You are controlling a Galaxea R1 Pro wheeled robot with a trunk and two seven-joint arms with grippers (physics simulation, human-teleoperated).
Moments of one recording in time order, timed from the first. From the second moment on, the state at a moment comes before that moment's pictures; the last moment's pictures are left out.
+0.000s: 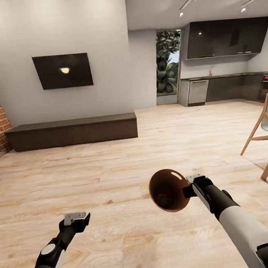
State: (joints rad) left arm -0.27 0.13 0.07 -1.09 0.08 0.14 -0.12; right arm -0.81 -0.08 0.14 -0.66 0.00 0.78 0.03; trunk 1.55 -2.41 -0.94
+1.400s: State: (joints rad) left arm -0.27 0.13 0.06 -1.02 0.07 0.08 -0.08; right arm -0.78 -0.02 0.14 -0.66 0.01 0.77 0.02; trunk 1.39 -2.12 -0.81
